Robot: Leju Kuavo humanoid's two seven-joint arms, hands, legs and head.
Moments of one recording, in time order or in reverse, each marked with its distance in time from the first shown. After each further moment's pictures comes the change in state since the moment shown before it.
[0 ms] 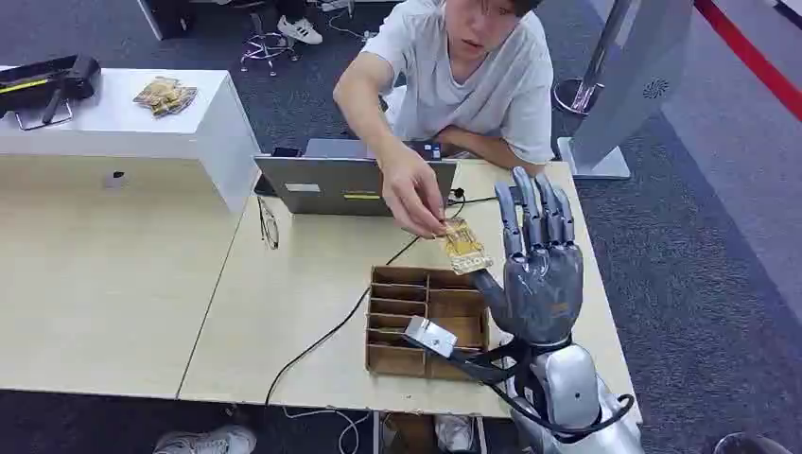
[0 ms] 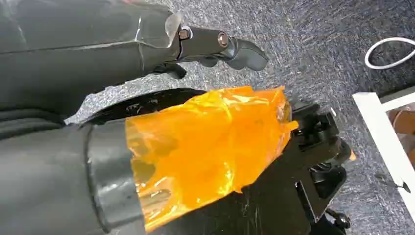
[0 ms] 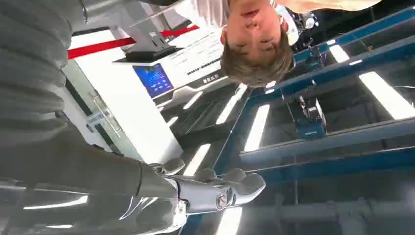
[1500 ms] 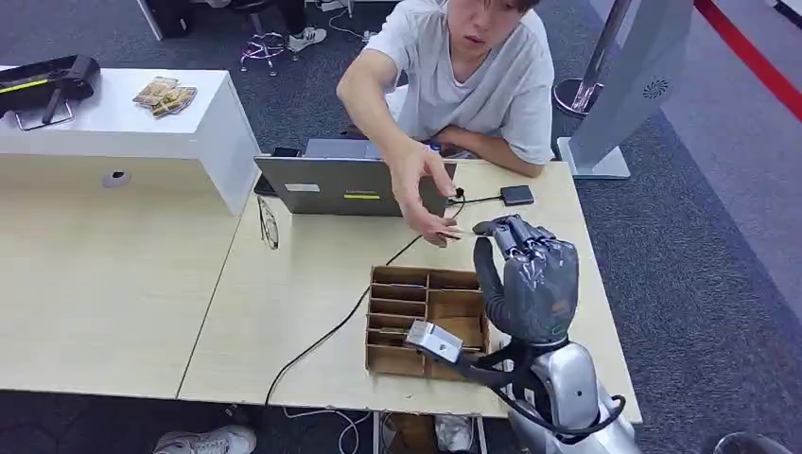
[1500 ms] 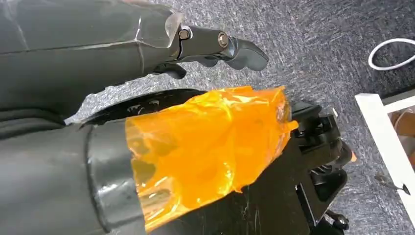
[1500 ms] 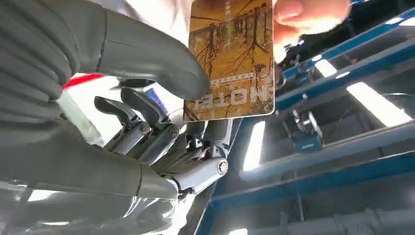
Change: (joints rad) left arm 0.001 0.000 0.000 0.000 0.031 0.006 -0.002; right arm 0.004 0.006 0.018 -0.016 -0.178 -0.006 -0.089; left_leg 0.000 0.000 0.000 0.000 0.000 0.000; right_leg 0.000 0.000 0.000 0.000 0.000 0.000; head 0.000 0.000
